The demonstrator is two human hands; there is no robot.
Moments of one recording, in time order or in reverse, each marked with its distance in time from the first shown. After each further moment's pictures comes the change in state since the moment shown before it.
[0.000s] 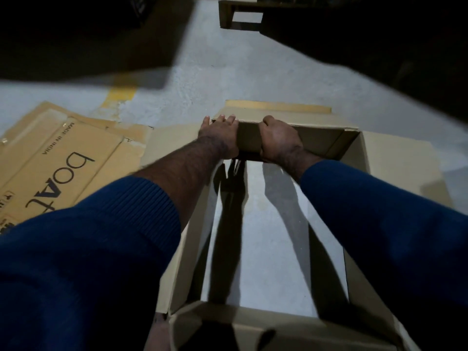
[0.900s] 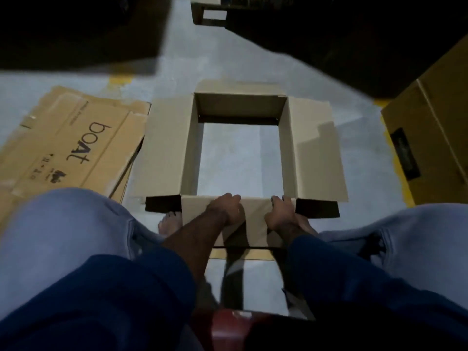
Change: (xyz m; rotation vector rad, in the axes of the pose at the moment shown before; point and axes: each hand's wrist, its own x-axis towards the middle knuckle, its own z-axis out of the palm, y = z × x) left_hand -0.391 0.156 0.051 -0.387 -0.364 0.059; right_hand -0.441 -0.060 -0.039 0.411 -0.464 0.693
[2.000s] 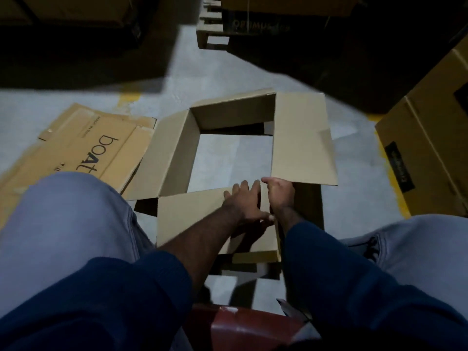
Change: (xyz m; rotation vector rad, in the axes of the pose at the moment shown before) left_hand -0.030 0.078 -0.033 0.027 0.163 0.104; right_hand -0.018 -0.030 -0.067 0.931 0.311 -0.091
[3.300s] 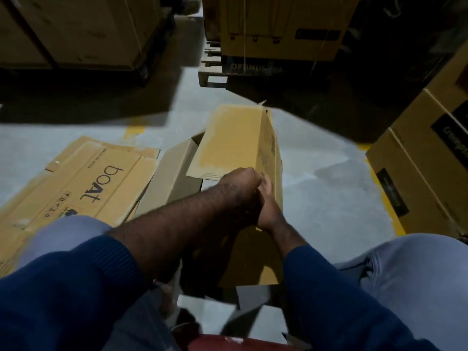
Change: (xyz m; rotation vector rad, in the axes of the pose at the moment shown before) left_hand -0.027 0.018 -0.145 0.208 0.195 0.175; right_hand -0.026 -0.058 0.002 -0.161 -0.388 -0.351
